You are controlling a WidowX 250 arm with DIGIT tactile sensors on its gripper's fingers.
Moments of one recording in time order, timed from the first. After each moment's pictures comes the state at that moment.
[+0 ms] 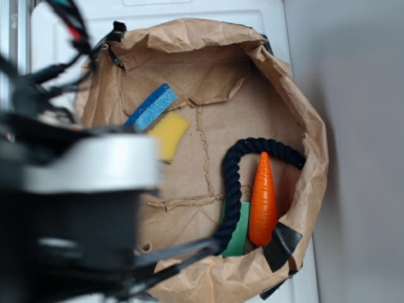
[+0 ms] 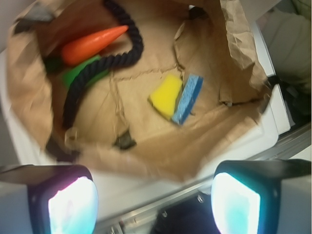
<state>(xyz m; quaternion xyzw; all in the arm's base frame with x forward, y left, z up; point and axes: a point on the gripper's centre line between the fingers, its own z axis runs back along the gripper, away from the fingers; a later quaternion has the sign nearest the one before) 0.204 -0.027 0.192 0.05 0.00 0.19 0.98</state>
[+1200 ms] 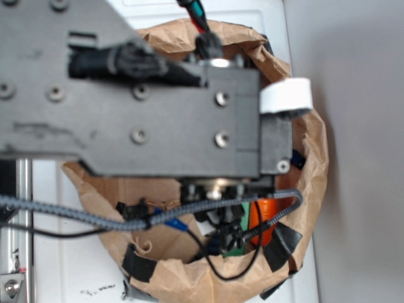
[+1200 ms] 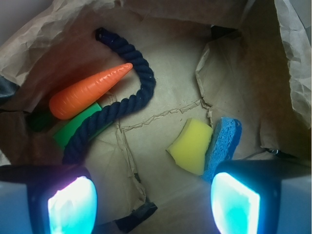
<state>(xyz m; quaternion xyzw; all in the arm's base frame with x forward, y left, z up) 0.259 -0.010 0.152 0.01 -0.02 0.20 0.98</state>
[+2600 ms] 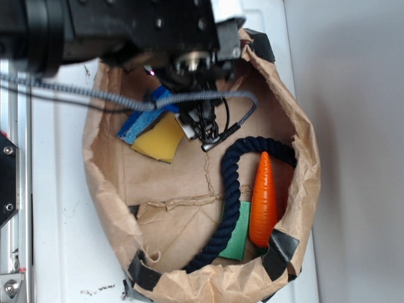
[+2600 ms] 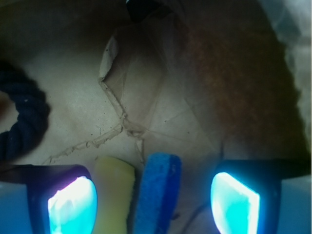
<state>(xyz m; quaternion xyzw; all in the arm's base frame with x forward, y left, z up) 0.249 0.086 0.088 0.05 -0.01 0.26 0.96</state>
